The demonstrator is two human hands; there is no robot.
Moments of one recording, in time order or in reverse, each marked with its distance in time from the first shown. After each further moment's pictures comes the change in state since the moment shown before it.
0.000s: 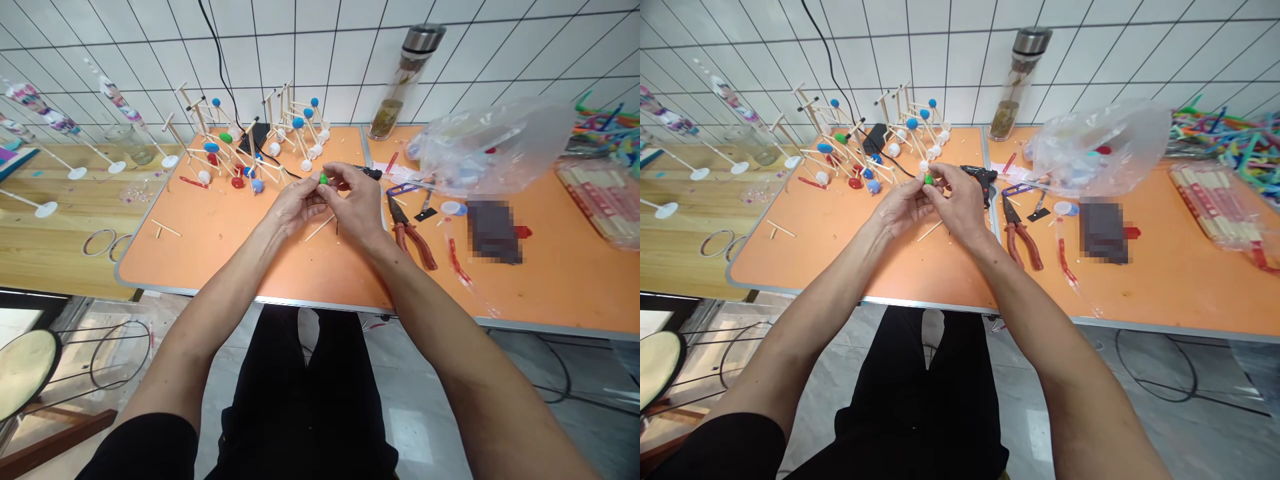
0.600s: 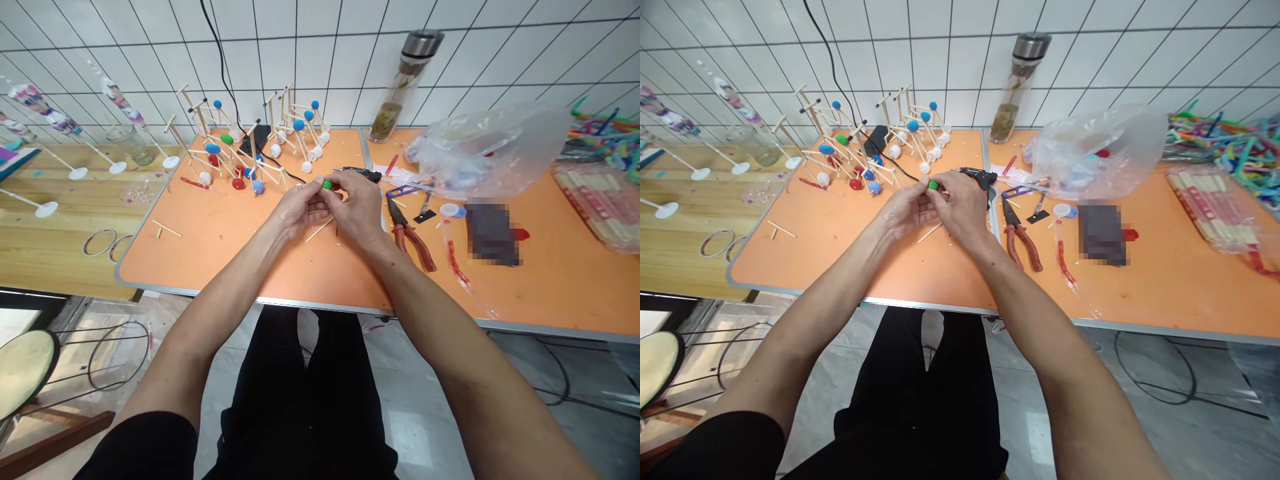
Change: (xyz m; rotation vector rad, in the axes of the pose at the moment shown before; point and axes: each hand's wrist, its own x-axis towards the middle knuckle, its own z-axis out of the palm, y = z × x) left_hand -0.002 -0.004 0.003 0.044 0.003 -0.025; right_hand -0.002 -0.003 -0.003 -0.150 -0.038 -0.030
